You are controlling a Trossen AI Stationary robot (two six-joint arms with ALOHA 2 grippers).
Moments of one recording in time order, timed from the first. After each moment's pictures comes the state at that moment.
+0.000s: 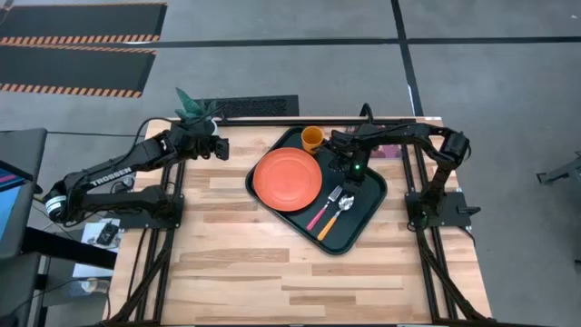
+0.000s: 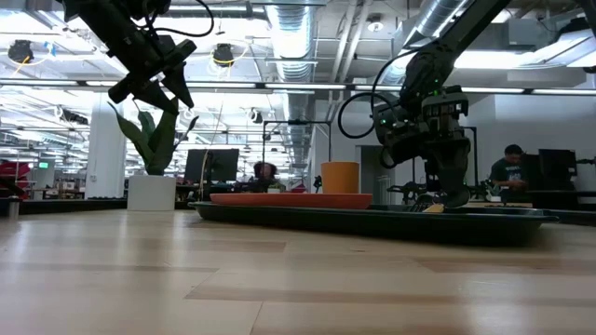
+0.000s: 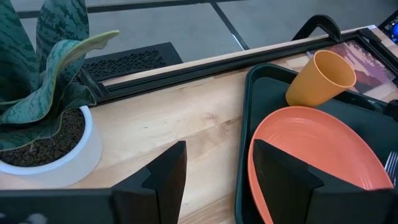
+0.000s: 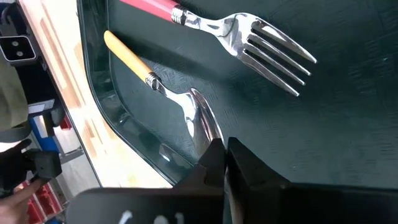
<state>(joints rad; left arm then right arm) 0.56 0.87 0.74 -0.53 -0.25 -0.54 -0.54 1.77 1.03 -1.01 -0.62 -0.23</state>
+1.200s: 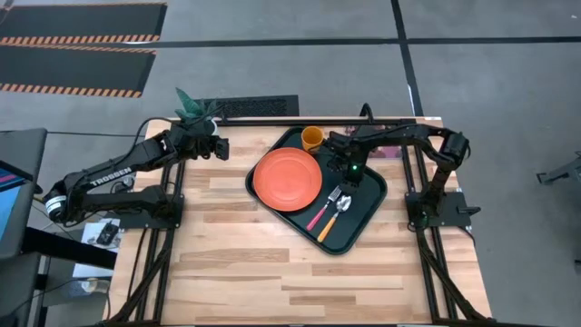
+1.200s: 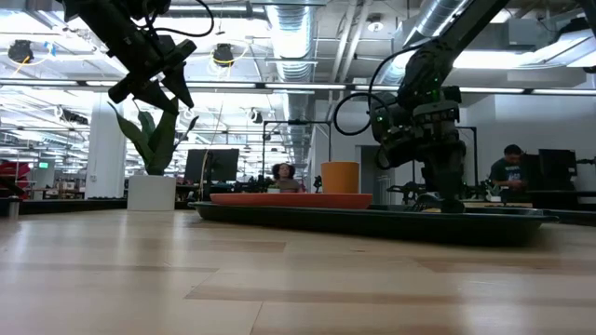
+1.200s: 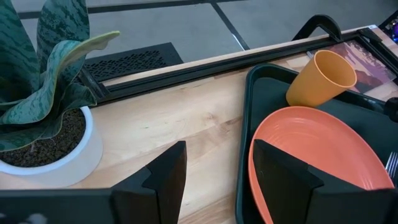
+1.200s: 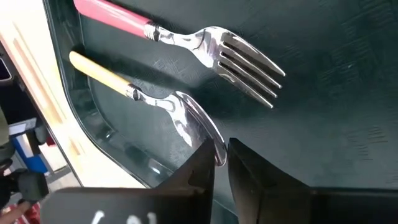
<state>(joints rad) 0.56 0.87 0.74 -0.53 -0.25 -0.54 -0.52 1.77 1.03 -0.93 -0.58 -0.11</state>
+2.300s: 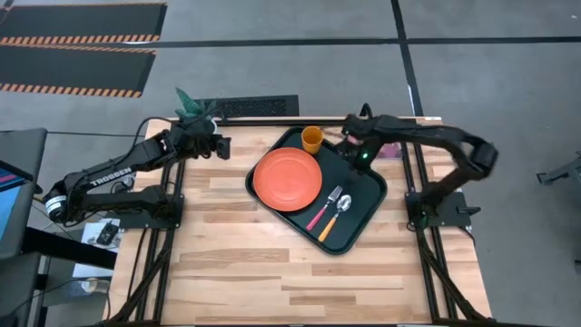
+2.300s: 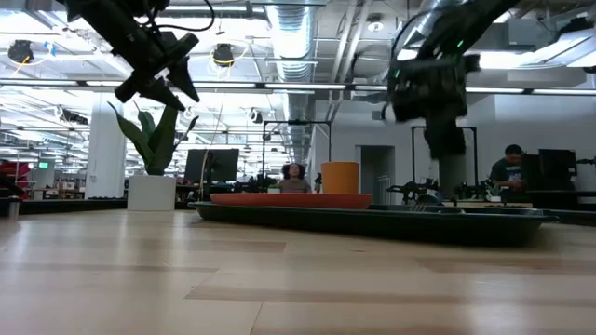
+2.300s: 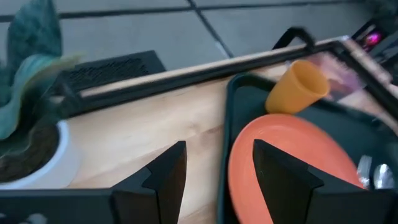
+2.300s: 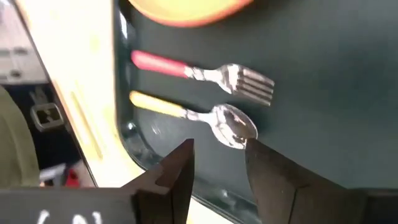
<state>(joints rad) 0.56 0.87 0.74 -0.48 -0.21 -0.54 -0.60 1.50 1.03 -0.94 -0.60 0.03</state>
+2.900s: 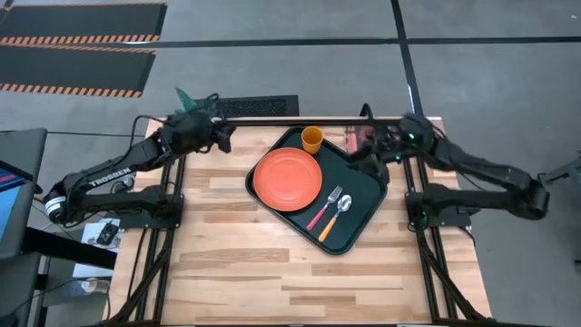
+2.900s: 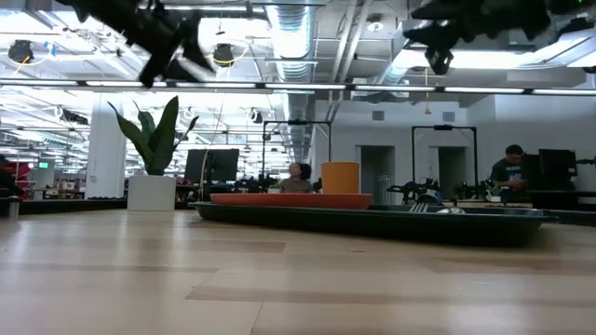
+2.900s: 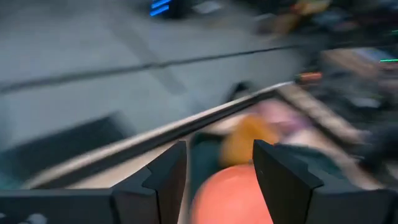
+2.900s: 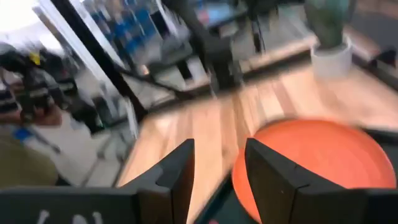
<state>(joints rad) 0.56 0.86 0.74 -0.22 -0.16 -0.41 -0.53 0.83 0.69 -0.07 -0.65 0.28</state>
